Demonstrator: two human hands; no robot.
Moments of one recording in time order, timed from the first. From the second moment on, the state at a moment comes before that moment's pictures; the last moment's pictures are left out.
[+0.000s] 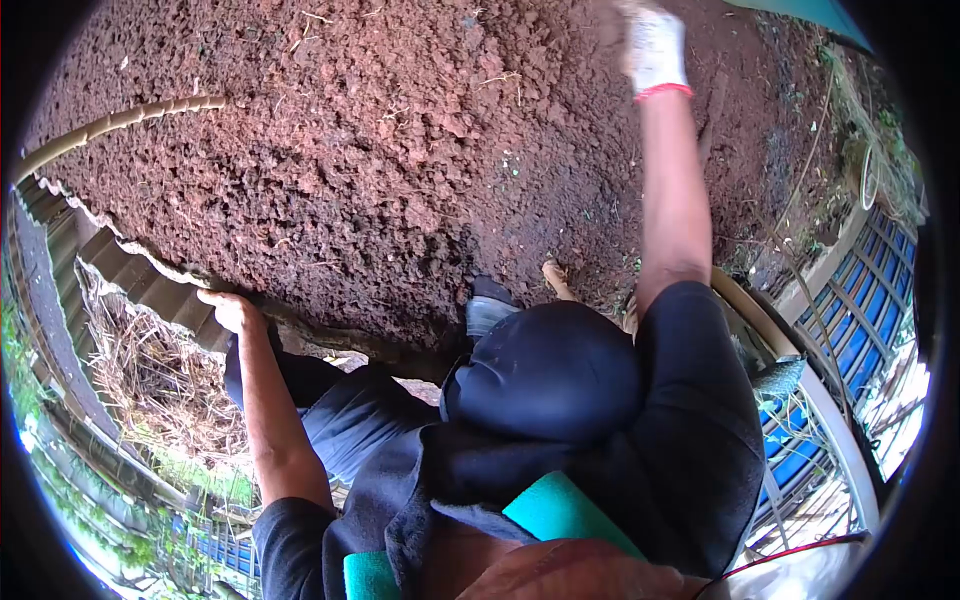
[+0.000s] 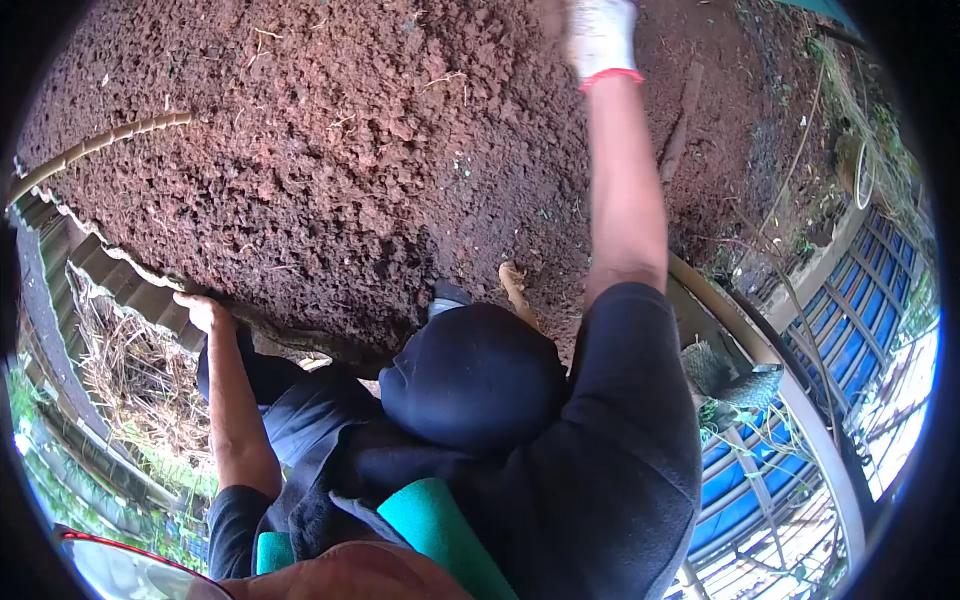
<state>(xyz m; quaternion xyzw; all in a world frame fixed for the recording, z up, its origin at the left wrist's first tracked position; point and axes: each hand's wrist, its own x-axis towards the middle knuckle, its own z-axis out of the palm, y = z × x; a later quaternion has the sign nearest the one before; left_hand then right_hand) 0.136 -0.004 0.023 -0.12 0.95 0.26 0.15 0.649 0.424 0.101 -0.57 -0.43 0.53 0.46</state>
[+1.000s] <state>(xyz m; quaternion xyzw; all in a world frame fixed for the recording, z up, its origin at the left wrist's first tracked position) 0.118 -0.019 0.004 -0.13 0.96 0.21 0.16 0.752 0.389 0.176 -0.55 -0.39 0.68 0.29</state>
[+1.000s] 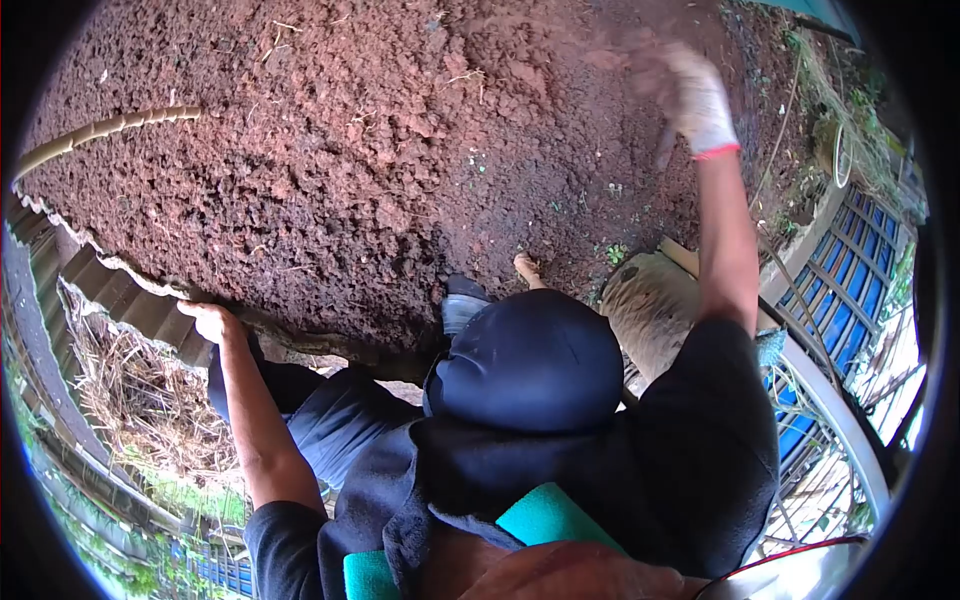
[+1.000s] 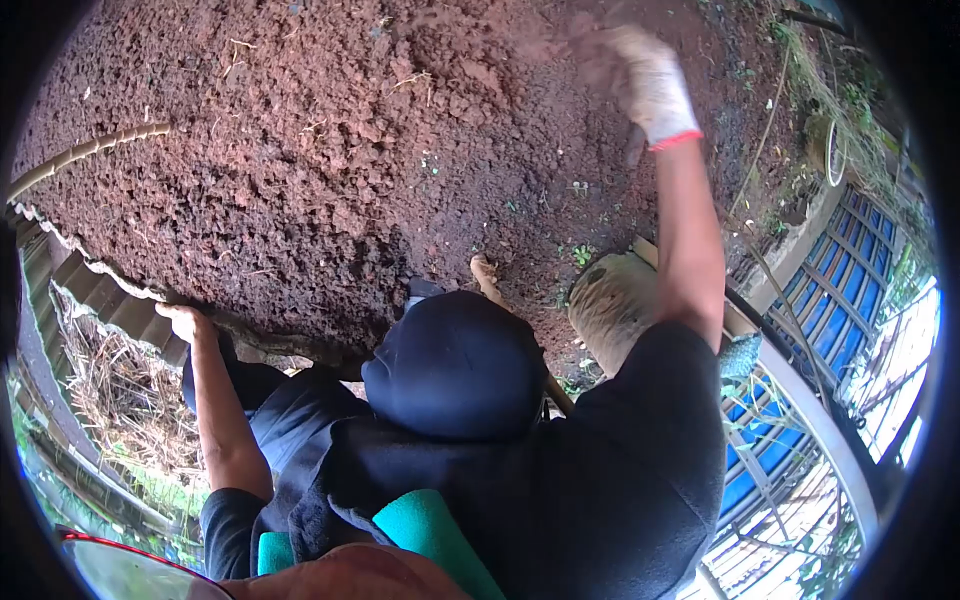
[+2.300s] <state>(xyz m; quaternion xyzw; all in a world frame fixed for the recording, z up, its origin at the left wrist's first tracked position) 0.148 0.012 0.045 -0.16 0.95 0.21 0.17 0.907 0.404 0.207 -0.86 -0.49 -0.11 0.04</state>
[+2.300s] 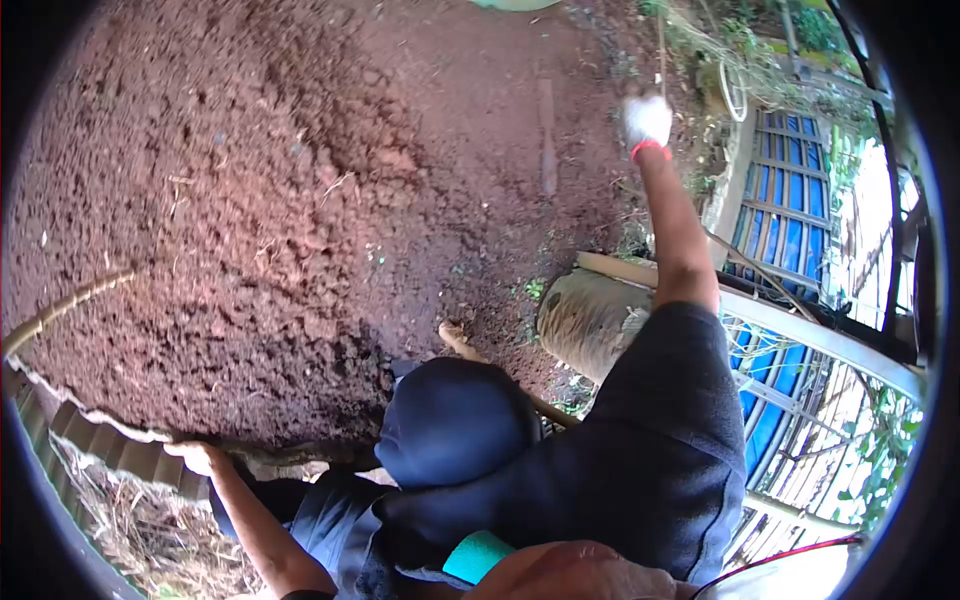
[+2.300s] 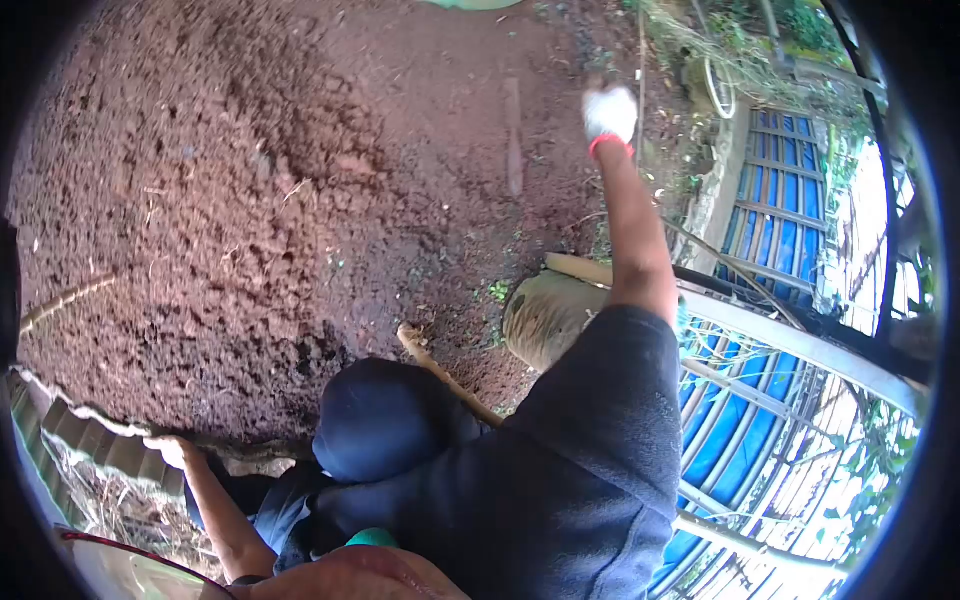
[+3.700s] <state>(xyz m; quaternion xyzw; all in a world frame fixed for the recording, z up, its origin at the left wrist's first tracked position) 0.143 -0.003 0.021 -0.05 0.99 0.10 0.10 0.439 0.300 0.090 -0.49 -0.72 0.42 0.24</state>
